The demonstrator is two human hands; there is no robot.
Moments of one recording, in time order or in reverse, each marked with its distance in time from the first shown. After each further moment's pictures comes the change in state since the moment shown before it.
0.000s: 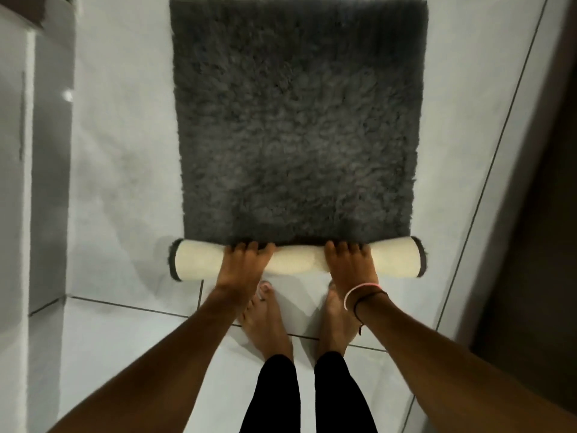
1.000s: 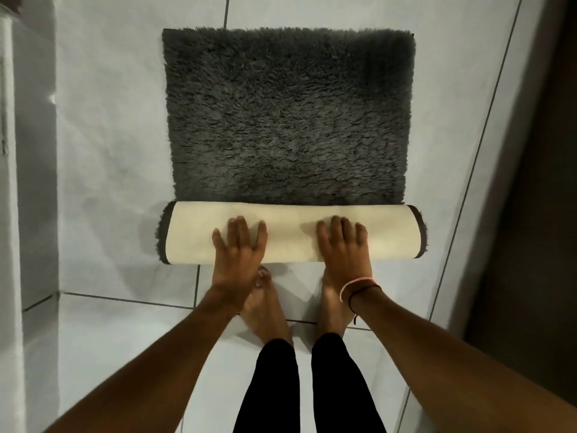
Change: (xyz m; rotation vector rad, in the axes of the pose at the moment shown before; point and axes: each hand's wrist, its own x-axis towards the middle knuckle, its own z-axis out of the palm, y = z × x) left_hand -0.012 0.006 0.023 0.136 0.057 -0.047; right_hand -0.011 -0.006 0.026 0.014 0.252 0.005
